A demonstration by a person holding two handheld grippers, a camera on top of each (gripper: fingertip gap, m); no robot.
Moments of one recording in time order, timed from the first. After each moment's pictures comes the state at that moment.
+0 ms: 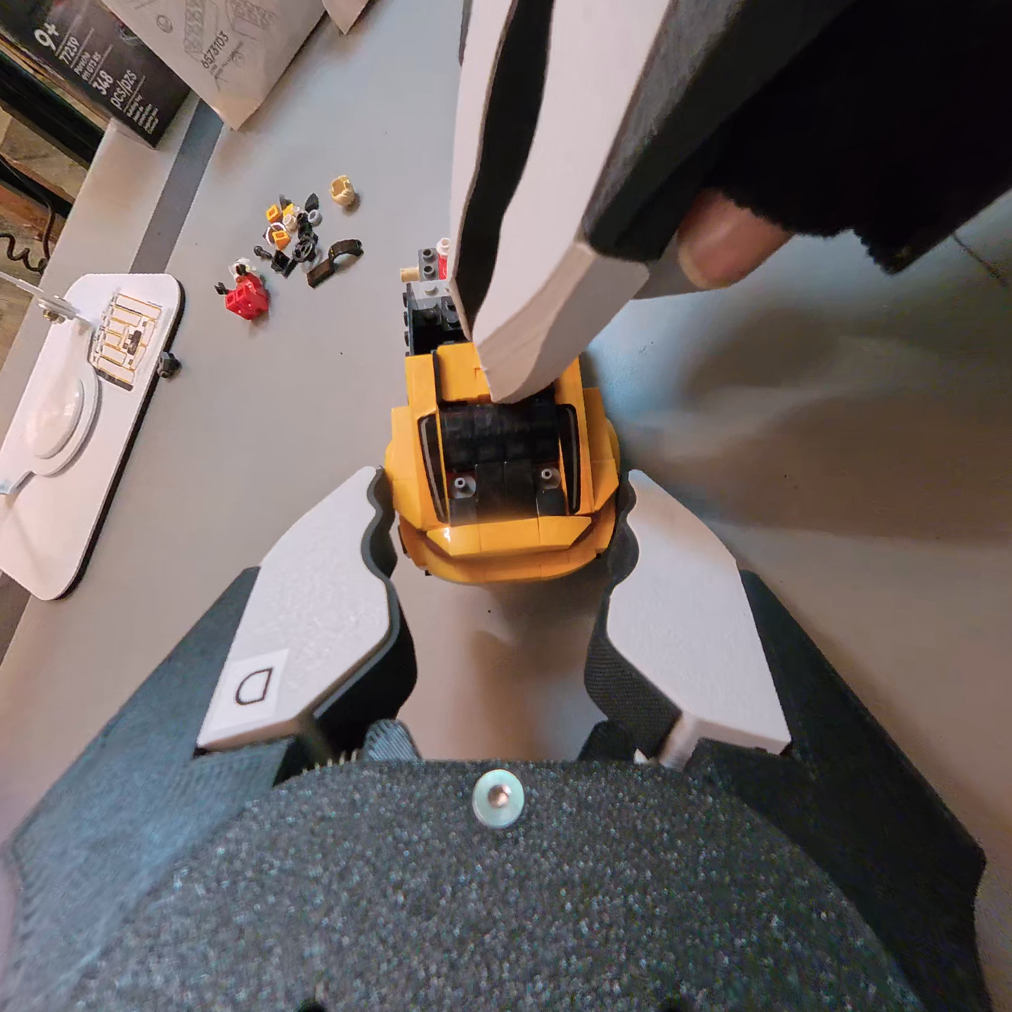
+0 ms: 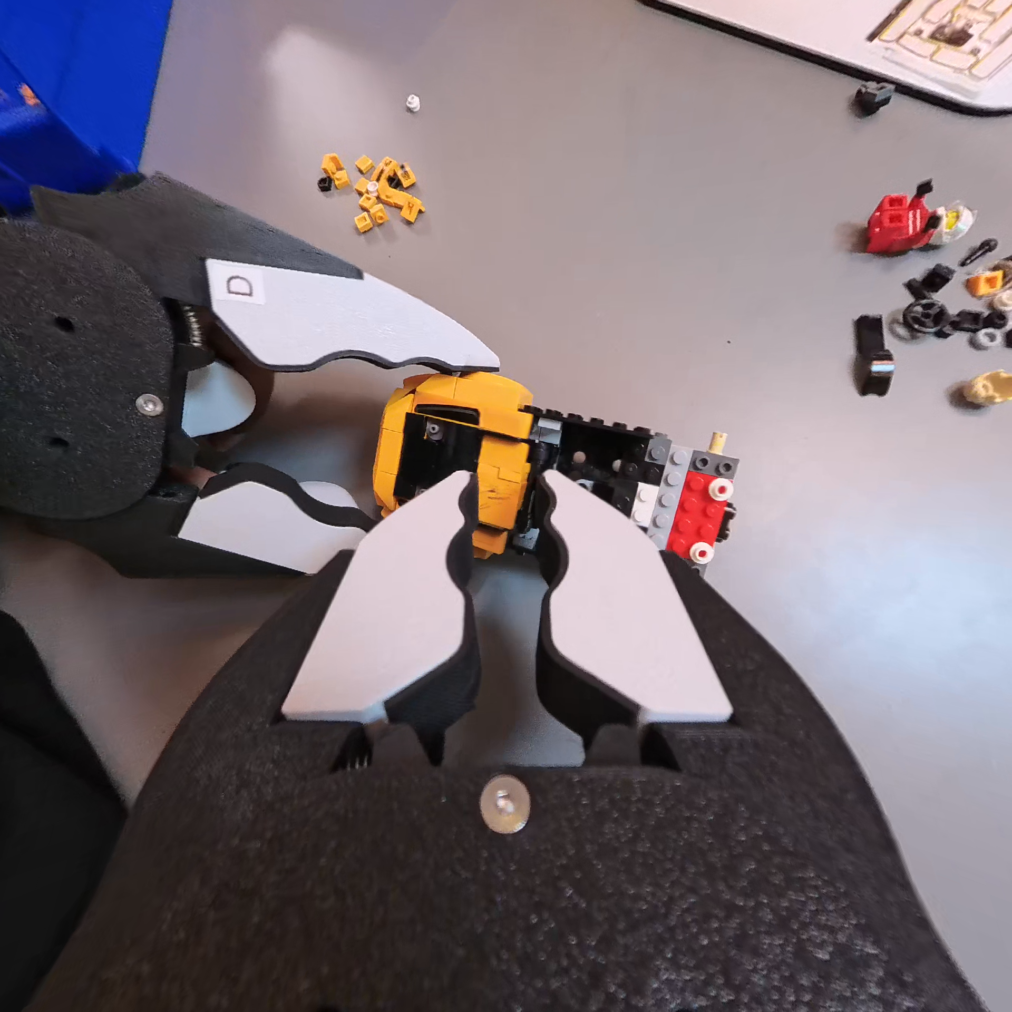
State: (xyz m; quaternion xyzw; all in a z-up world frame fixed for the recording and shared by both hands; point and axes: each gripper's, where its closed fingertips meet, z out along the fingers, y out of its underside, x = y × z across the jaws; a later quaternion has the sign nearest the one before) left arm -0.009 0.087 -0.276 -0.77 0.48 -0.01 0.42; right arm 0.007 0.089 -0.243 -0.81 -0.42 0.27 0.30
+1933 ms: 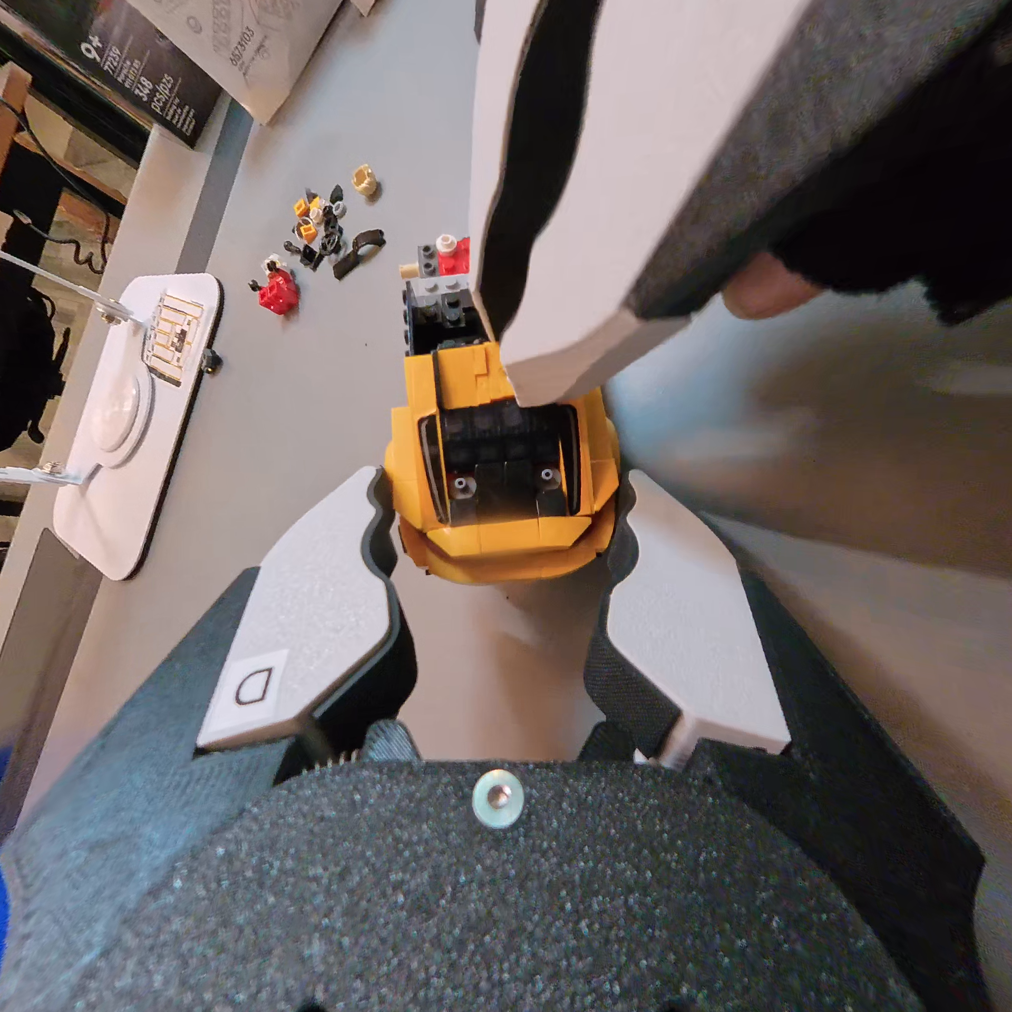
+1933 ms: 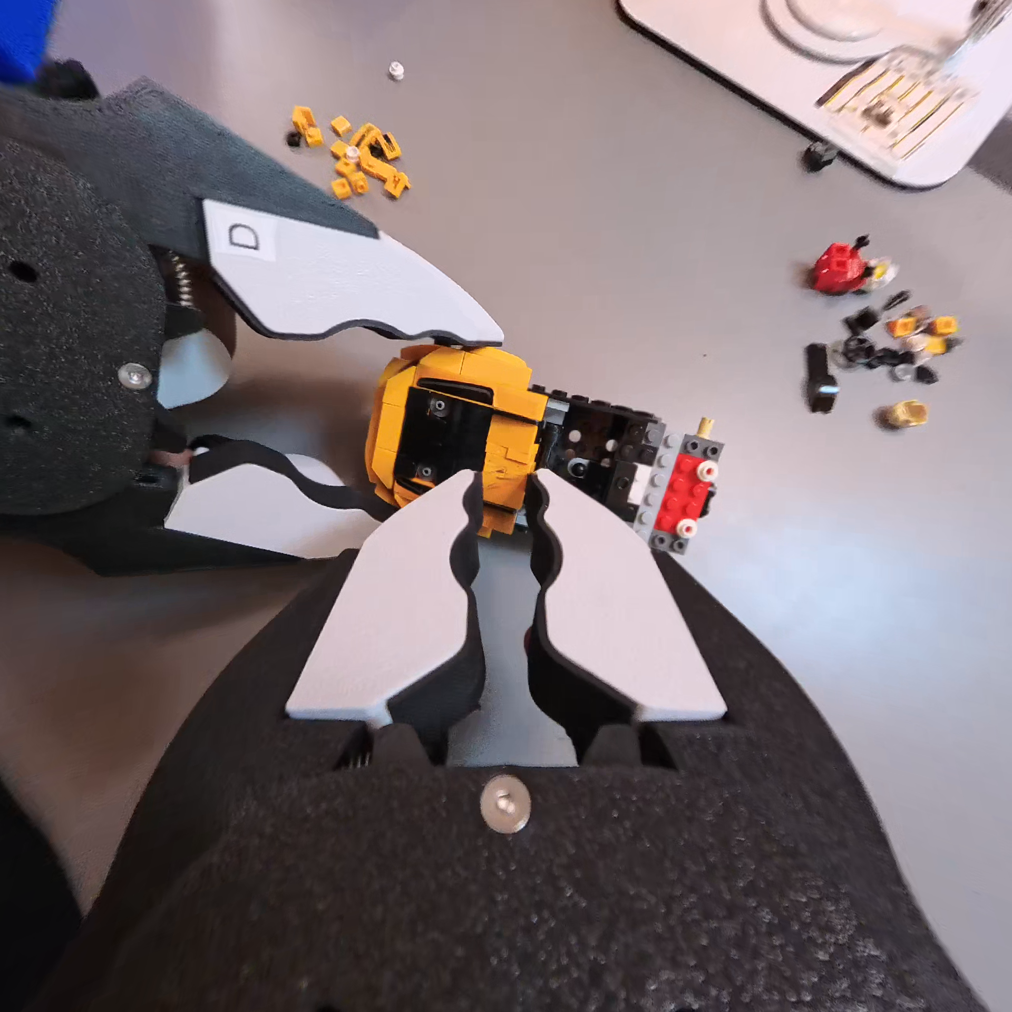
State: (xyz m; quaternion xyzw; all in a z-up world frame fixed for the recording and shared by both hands) left arm -0.016 0.087 -0.270 -0.77 0.48 0.04 0.42; right arm 0.008 0.083 -0.241 -0.80 -0.45 0.19 0.34
